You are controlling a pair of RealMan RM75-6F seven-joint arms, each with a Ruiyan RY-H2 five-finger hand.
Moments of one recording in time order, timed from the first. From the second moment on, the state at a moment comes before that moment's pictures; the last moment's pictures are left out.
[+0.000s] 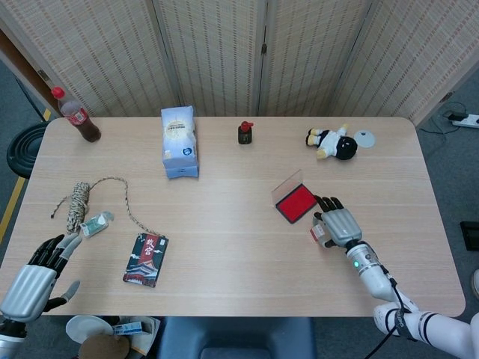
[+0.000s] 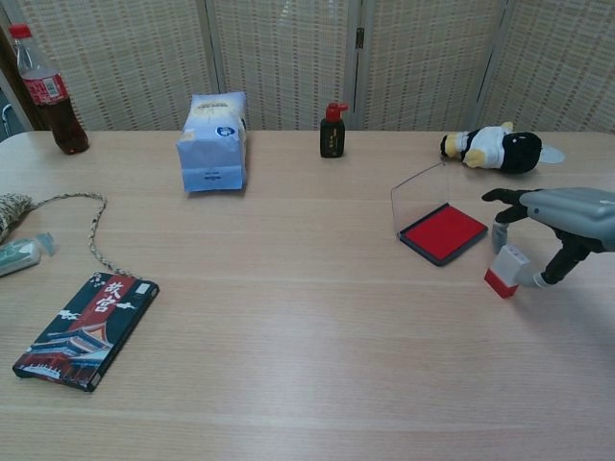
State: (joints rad) left arm -0.12 -1.06 0.07 -1.63 1.71 1.50 -0.01; right arm 0.57 -1.52 0.09 -1.26 -1.21 0.85 -0.18
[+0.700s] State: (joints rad) left arm -0.12 -1.07 0.07 -1.61 1.74 1.51 -0.03; right arm 0.58 -1.49 0.13 -1.31 -1.19 0.89 -0.19
